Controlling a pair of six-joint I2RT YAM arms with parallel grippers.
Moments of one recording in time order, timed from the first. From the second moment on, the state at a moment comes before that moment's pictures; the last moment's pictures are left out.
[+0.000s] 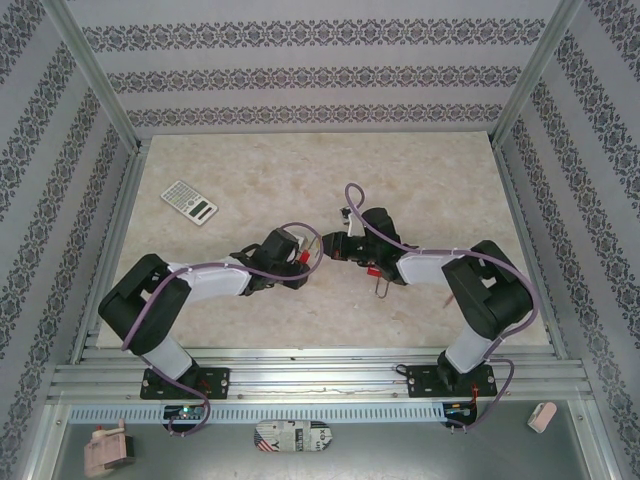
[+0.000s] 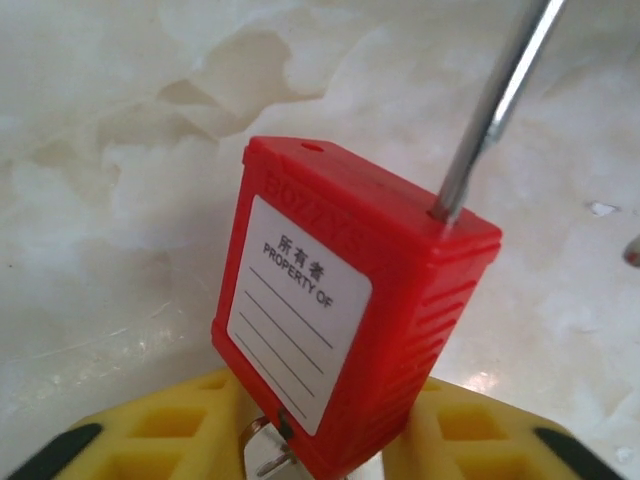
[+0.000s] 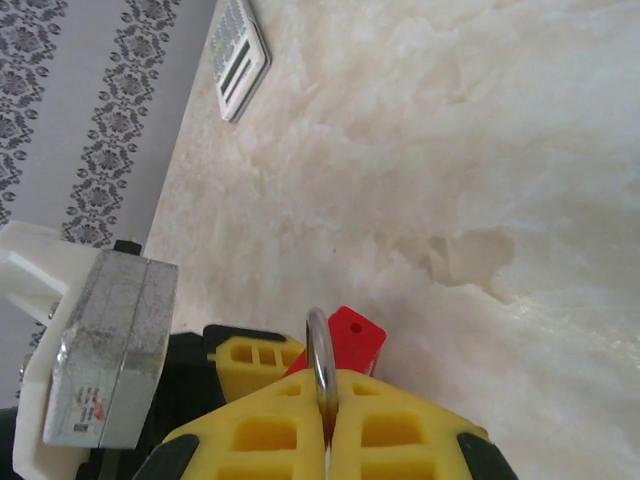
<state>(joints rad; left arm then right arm) -0.66 1.63 0.76 -0.07 0.02 -0.38 0.53 1.69 0.70 0.47 -0.55 0.76</state>
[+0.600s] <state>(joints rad) -0.66 1.41 0.81 -0.08 0.03 -0.50 0.46 1.70 0.59 0.48 -0.61 0.78</state>
